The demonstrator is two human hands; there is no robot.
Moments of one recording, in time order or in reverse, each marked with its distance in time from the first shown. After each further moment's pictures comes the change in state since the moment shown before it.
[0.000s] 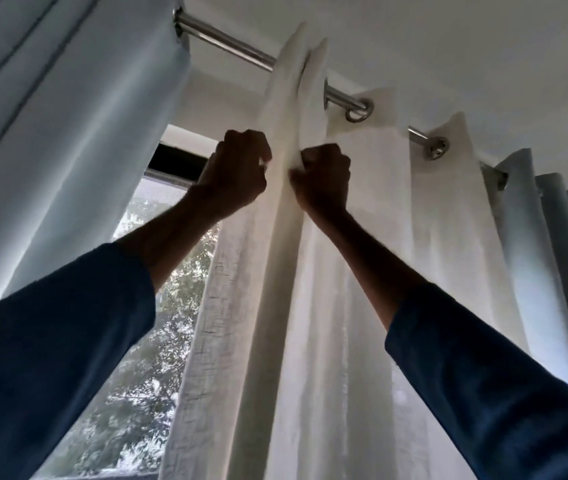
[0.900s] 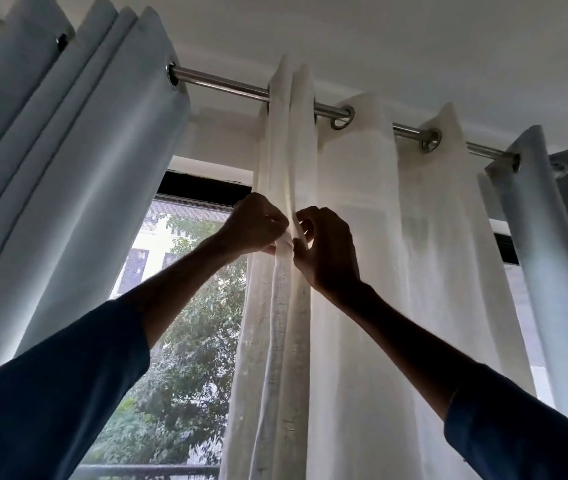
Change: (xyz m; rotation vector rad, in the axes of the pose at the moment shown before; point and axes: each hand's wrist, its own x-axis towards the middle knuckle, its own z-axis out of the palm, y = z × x) left_hand -0.054 0.090 -0.006 -0.351 -0.373 -0.330; right_hand -0.092 0.063 -0.054 0.054 -0.022 -0.306
